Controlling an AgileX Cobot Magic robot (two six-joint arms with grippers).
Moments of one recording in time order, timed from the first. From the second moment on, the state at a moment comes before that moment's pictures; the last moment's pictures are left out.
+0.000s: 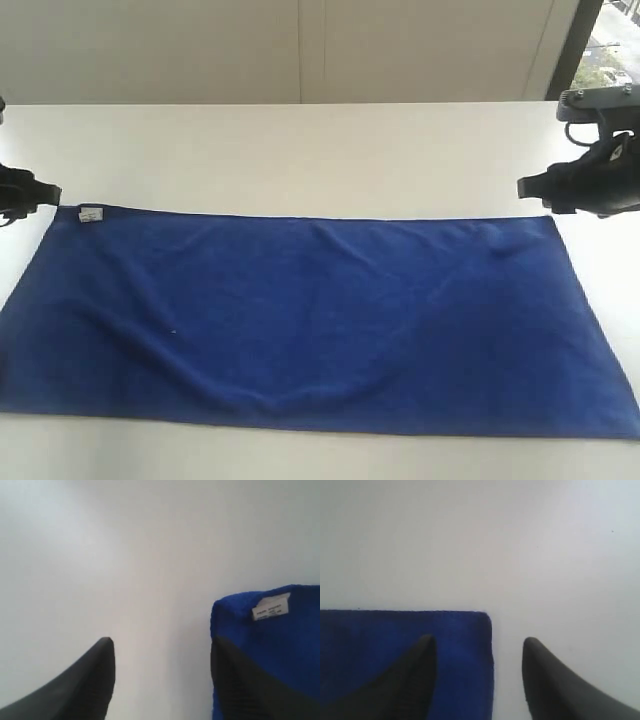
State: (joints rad) left arm 0.02 1.77 -0.98 0.37 0.17 -0.25; right arm -0.17 1.79 -0.98 -0.02 0.15 -0.04
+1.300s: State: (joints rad) left arm -0.06 2.05 -1.09 0.34 -0.11 -0.26; right arm -0.14 1.99 -1.13 0.05 0.32 -0.07
